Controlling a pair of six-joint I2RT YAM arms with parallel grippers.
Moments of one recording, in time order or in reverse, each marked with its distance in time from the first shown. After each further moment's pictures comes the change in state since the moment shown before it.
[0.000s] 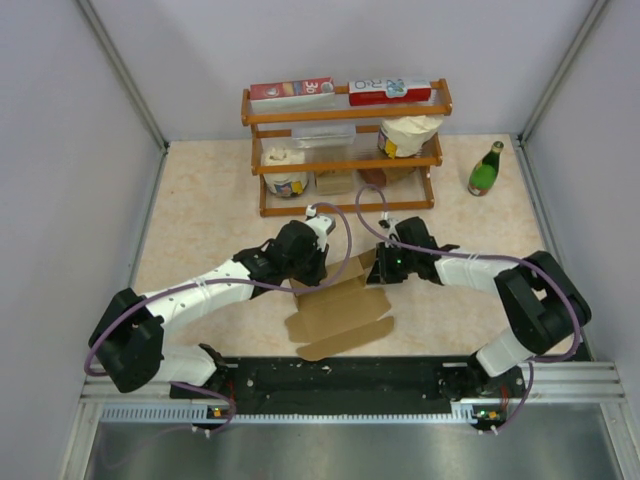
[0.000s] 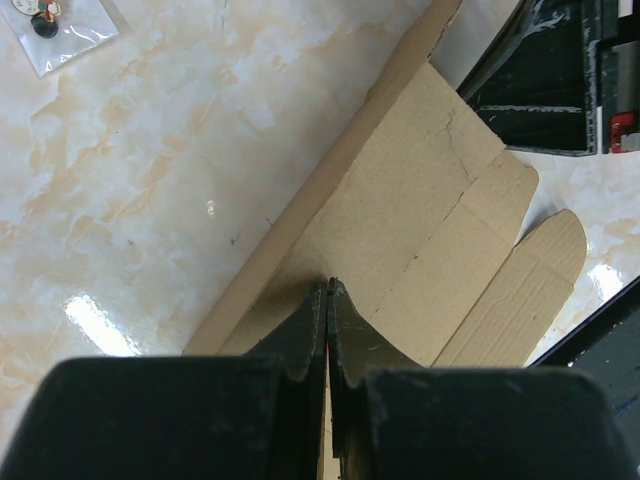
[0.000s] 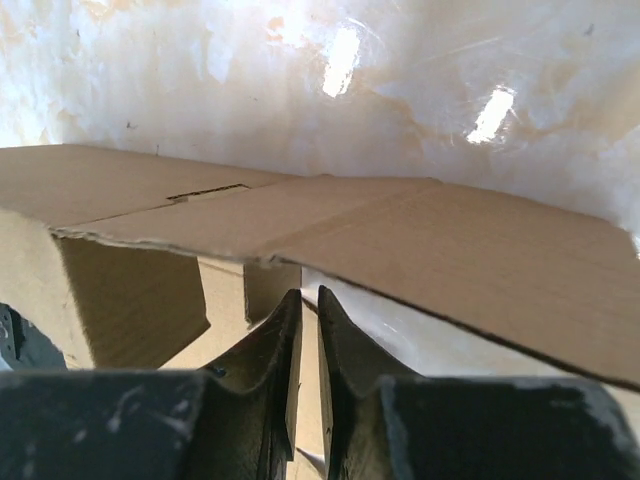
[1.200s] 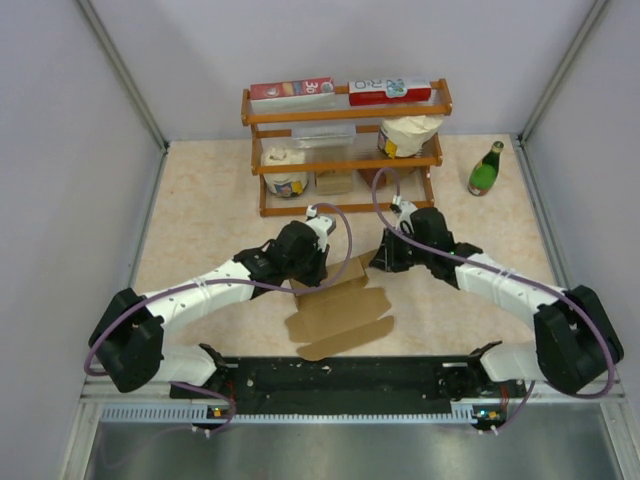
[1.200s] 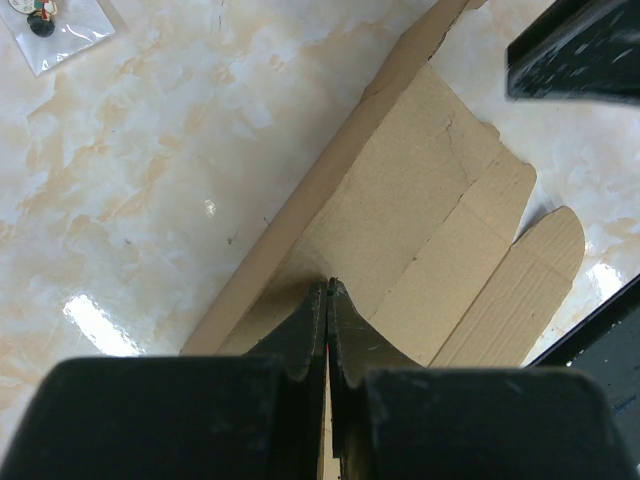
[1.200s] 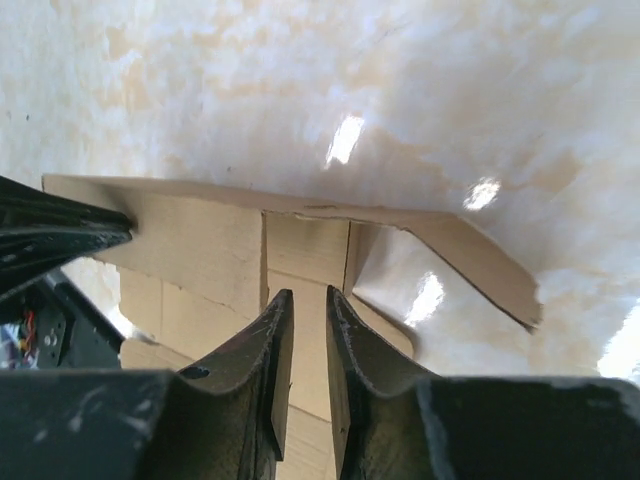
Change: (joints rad) left arm -0.006 0.000 0.000 -0.001 -0.004 -0.004; right arm -0.015 -0.225 0.006 -0.056 0.006 -0.015
